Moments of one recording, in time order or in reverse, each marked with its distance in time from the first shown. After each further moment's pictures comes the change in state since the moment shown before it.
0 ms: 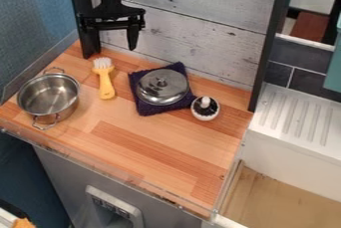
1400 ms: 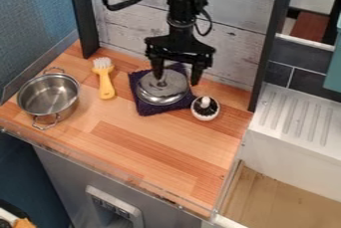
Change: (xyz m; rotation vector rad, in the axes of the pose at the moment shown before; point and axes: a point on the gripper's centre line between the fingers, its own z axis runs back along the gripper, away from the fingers) arm -0.091 -0.106 0.000 -0.064 -0.037 -0.452
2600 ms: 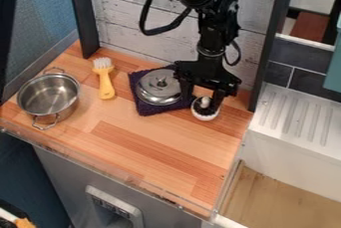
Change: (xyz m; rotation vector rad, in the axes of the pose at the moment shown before) arm -0.011 -0.036 -0.037 0.001 0.053 -0.144
